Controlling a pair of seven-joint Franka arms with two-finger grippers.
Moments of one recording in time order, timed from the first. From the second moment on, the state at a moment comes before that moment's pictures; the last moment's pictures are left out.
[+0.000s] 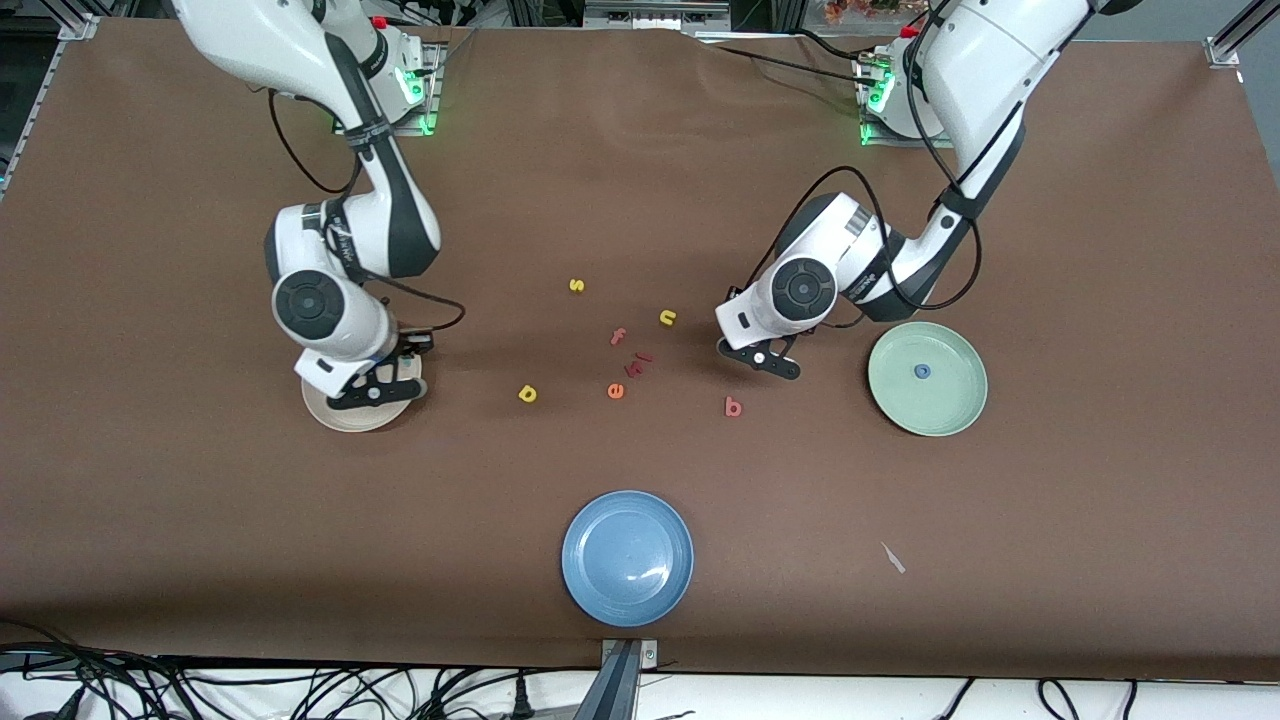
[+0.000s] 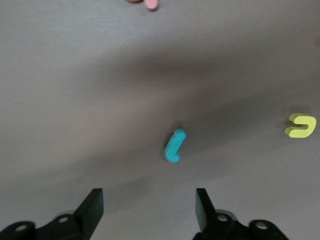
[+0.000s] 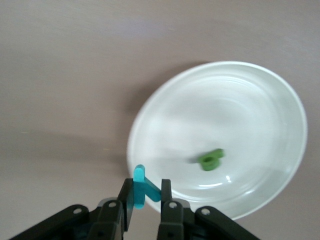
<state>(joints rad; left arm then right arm) -0.15 0.61 -0.45 -1.84 0.12 2.11 -0.30 0.57 0.47 -0.33 -1.90 0.08 2.14 0.03</state>
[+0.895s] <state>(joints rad) -0.18 0.68 -0.44 -1.83 0.27 2.23 -0.30 0.57 0.49 -0.29 -1.86 0.19 2.15 0.09</state>
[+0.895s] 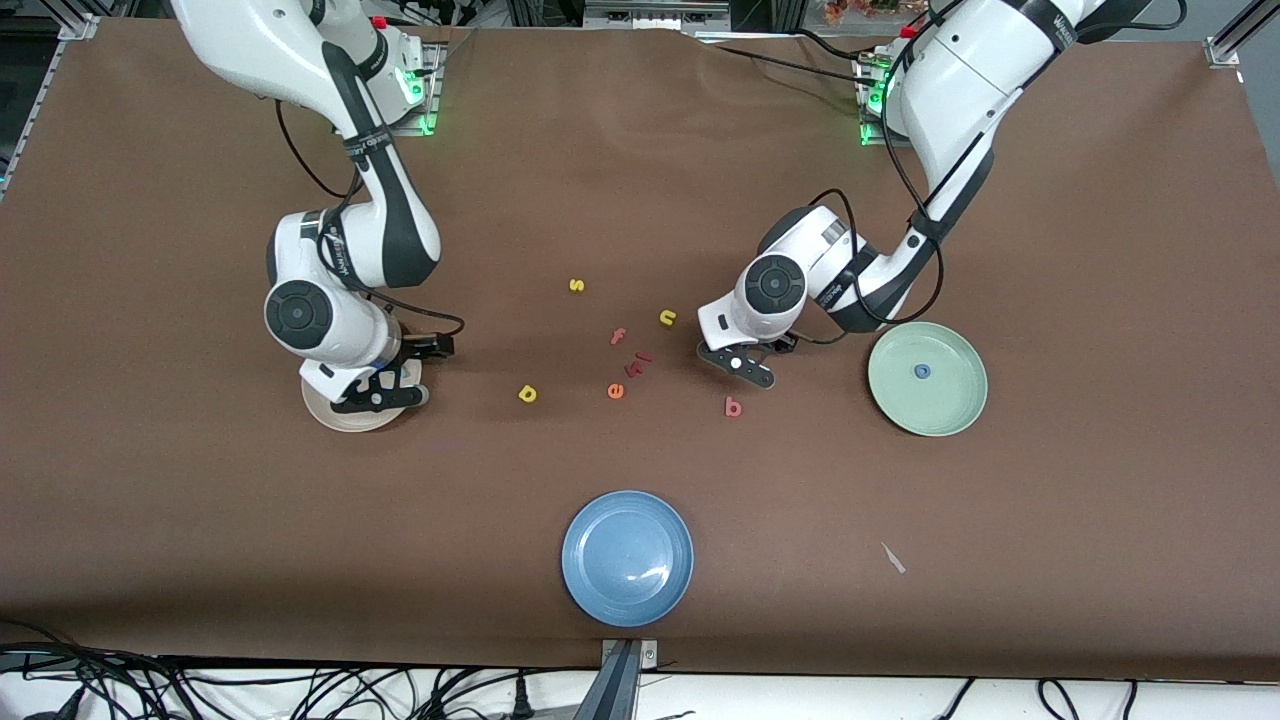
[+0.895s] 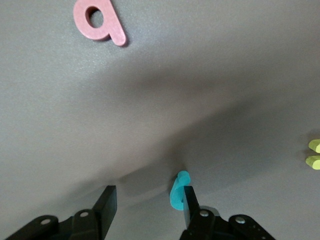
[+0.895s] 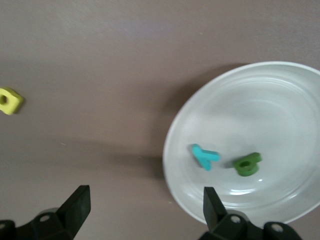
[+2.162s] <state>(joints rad) -0.21 0.69 -0.44 -1.82 0.27 2.23 -0.31 0.73 0.74 -0.28 -1.63 0.39 2.28 0.76</state>
